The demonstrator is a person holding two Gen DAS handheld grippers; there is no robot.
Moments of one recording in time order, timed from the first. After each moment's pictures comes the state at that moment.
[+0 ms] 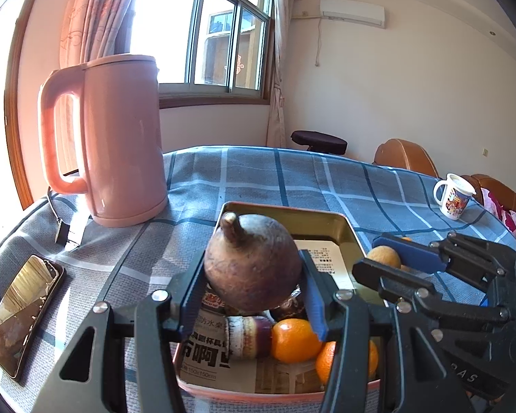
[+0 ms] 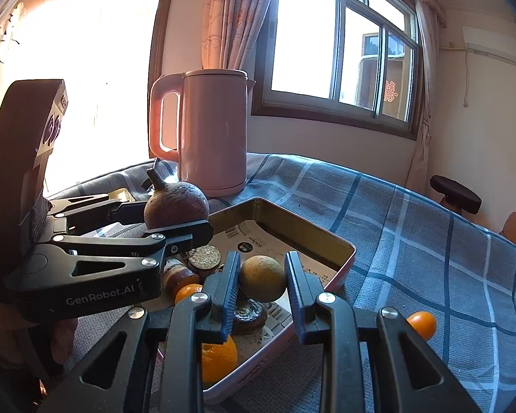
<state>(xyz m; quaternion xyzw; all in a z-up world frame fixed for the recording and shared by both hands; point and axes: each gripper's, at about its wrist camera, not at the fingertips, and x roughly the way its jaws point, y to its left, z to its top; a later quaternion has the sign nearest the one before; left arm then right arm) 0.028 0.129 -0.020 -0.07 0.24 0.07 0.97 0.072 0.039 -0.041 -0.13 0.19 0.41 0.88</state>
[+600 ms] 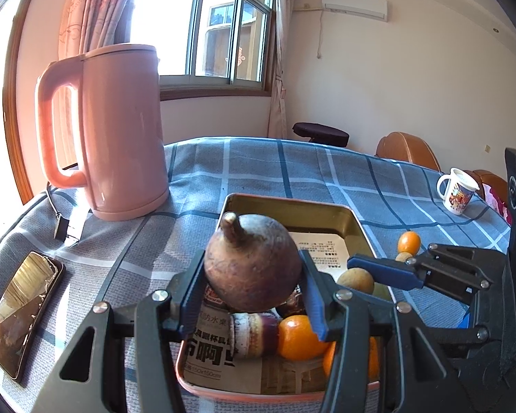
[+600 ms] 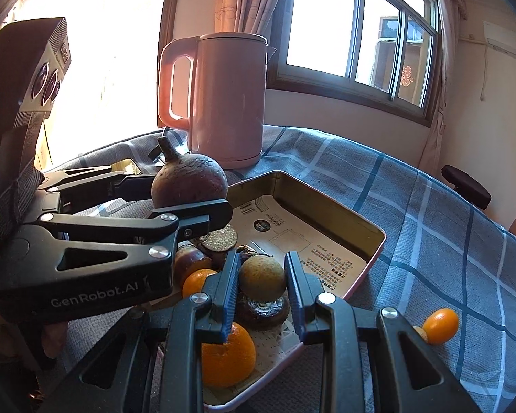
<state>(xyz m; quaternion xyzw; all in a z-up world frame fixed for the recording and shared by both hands) 0.034 0.131 -0.025 -0.07 0.26 0.07 0.96 0.077 0.067 -0.057 -0.17 0.23 0.42 0.86</state>
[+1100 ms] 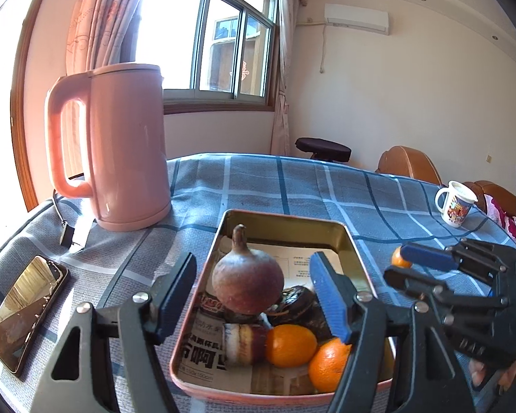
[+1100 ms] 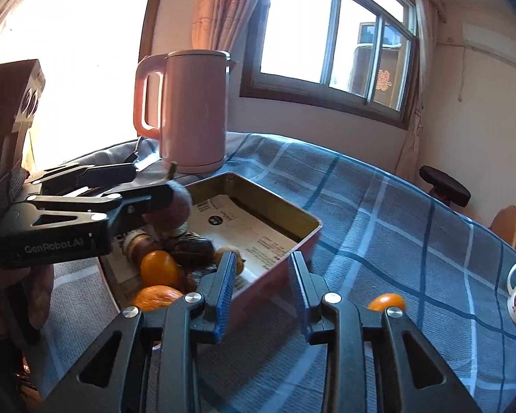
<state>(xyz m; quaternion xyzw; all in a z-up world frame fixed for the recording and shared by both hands) 0.025 0.121 -0.015 -0.07 0.22 0.08 0.97 0.091 0.002 -0.043 -0.15 0.22 0.37 0.89</state>
